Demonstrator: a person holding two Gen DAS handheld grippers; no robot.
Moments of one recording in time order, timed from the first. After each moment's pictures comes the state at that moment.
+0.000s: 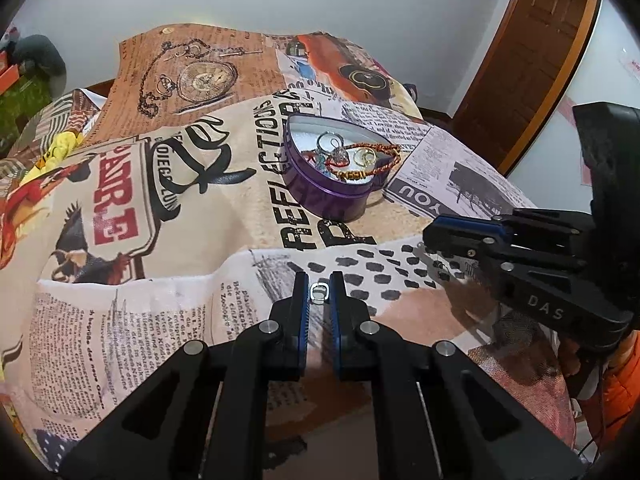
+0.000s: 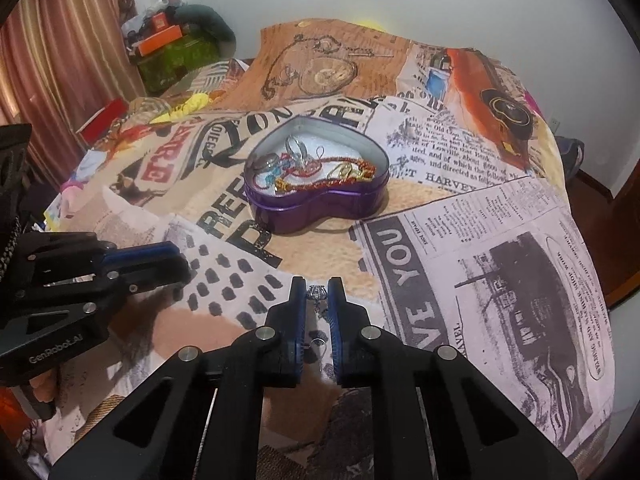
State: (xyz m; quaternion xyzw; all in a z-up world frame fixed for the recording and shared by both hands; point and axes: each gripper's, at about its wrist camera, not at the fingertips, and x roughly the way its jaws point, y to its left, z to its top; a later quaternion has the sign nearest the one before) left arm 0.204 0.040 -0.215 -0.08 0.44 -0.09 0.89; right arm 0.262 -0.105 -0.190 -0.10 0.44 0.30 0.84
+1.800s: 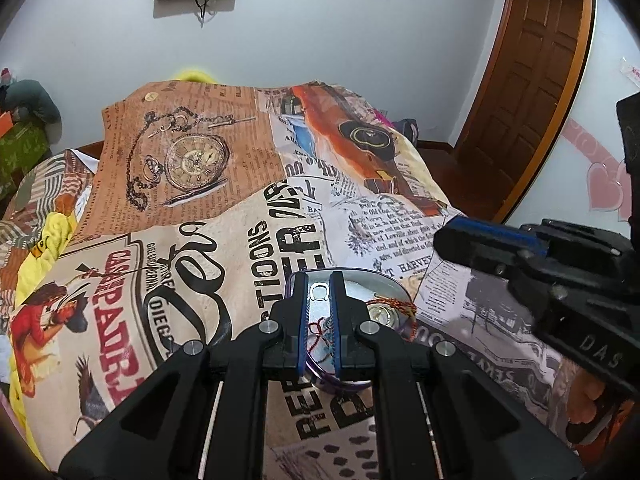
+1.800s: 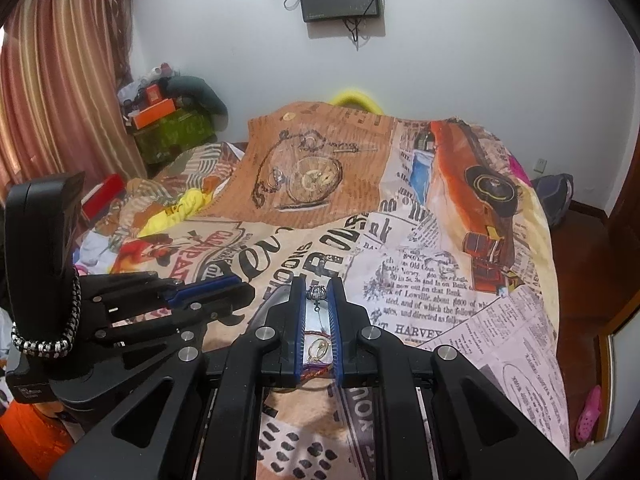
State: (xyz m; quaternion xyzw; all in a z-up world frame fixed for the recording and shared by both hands) left arm 0.307 0.039 -0.167 -0.05 0.39 -0.09 0.92; right arm 0.312 -0.094 -0.115 -0.04 0.35 0.30 0.89
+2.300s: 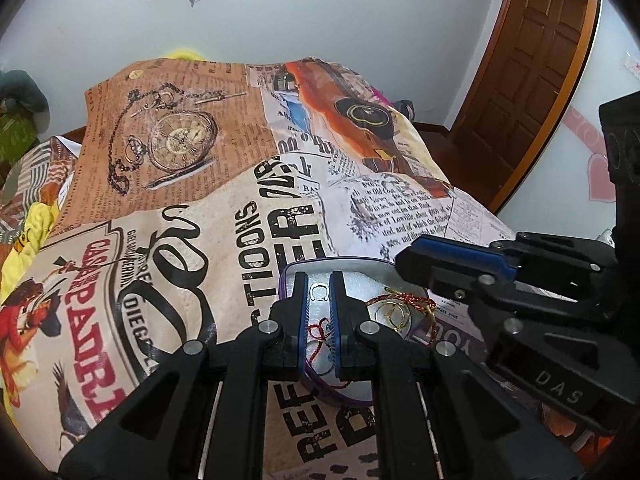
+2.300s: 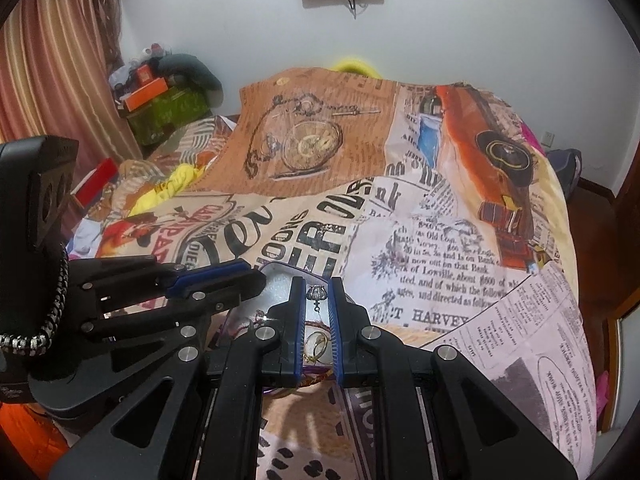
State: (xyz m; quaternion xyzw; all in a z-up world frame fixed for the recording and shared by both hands) left arm 0.329 0.035 -0.193 -0.06 0.42 -0.11 0.90; right arm 0.336 -0.082 -0.152 -0.04 0.40 0.30 0.87
